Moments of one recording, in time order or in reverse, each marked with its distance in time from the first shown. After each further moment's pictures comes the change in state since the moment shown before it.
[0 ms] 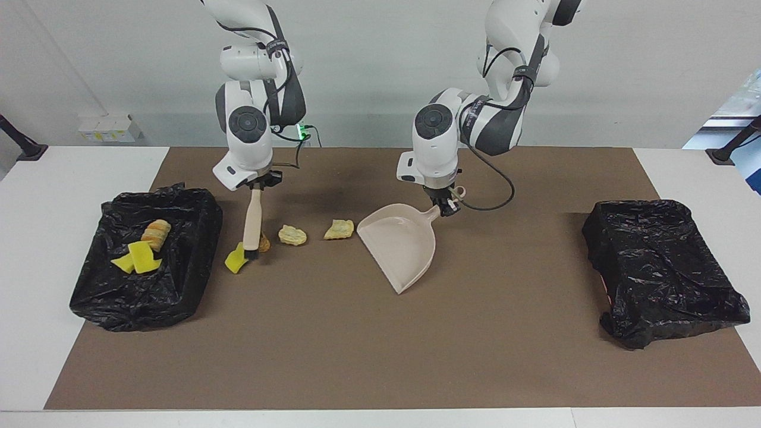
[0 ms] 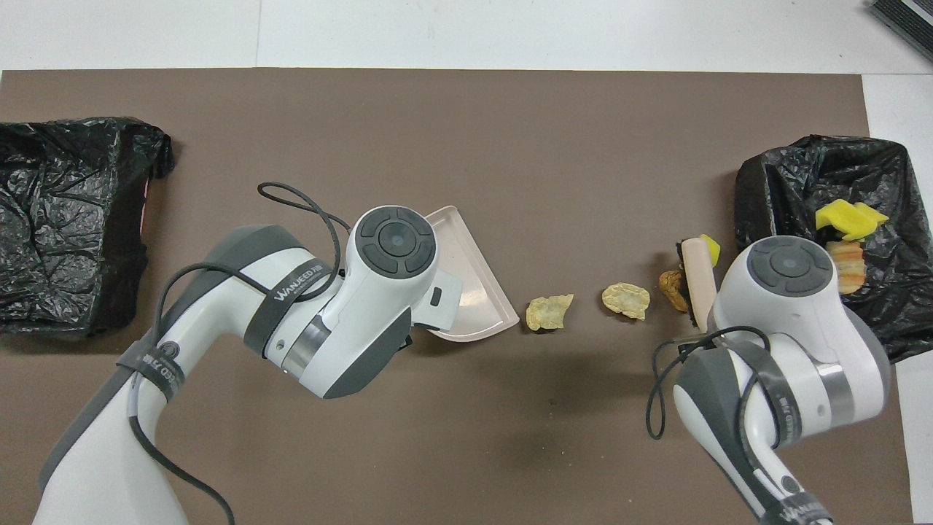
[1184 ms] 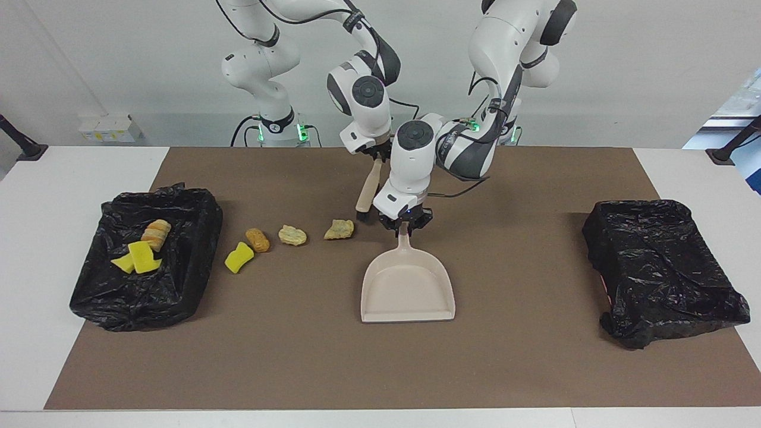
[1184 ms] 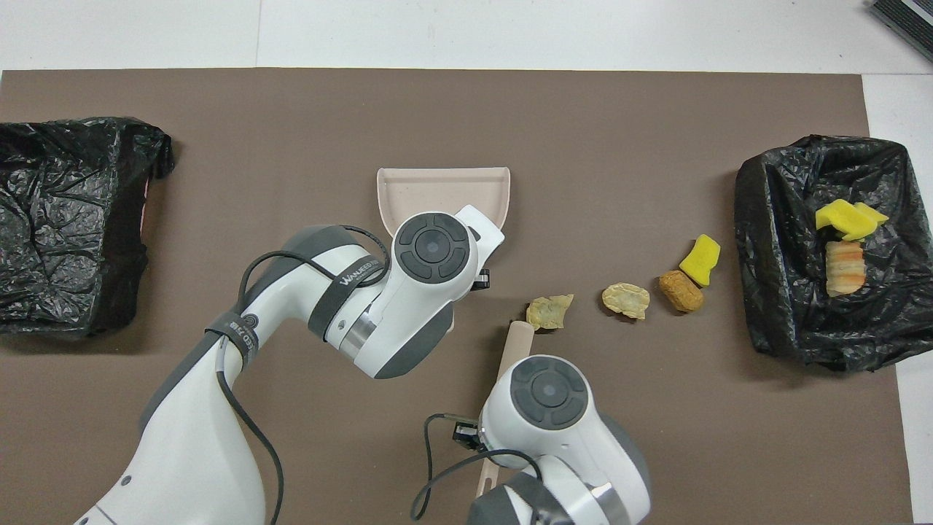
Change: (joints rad) left arm -0.050 0.160 -0.003 0.090 -0.055 0.281 -1.097; right arm 0.552 0.010 0.004 -0.016 0.545 0.139 0.655
